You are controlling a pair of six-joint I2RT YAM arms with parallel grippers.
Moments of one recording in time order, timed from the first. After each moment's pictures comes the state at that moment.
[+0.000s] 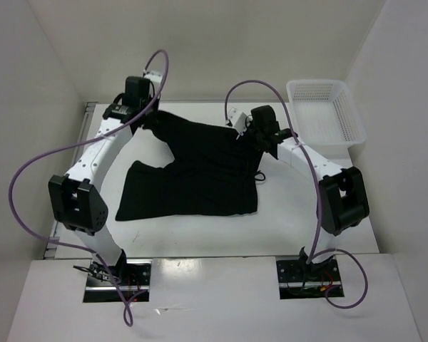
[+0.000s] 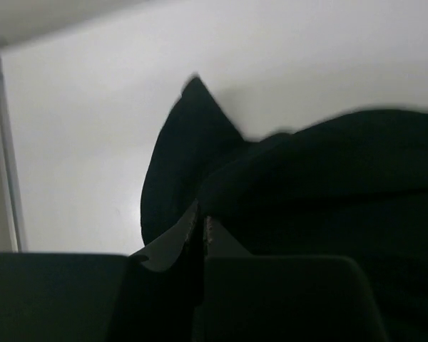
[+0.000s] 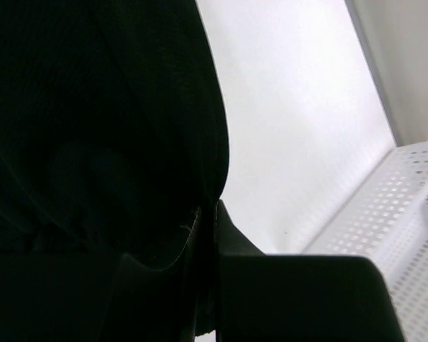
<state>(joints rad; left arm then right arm) -0.22 1.76 1.77 -0.61 -0.15 0.07 0.40 1.71 1.30 -0.30 0.00 -0.69</state>
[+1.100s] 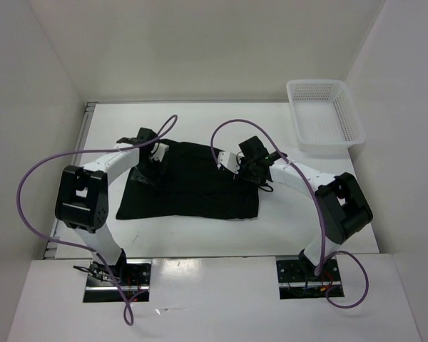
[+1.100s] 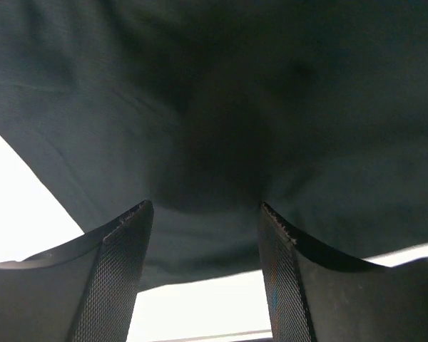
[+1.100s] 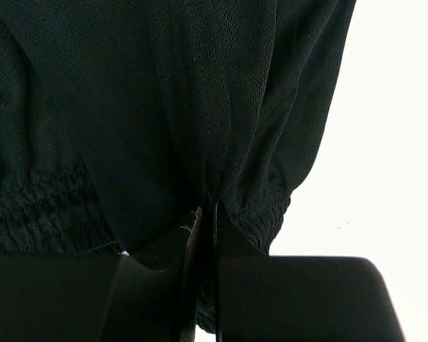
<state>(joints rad) -0.21 1.71 1.17 -0.80 0.02 0.07 0.53 1.62 1.03 -0.42 -0.01 -0.83</state>
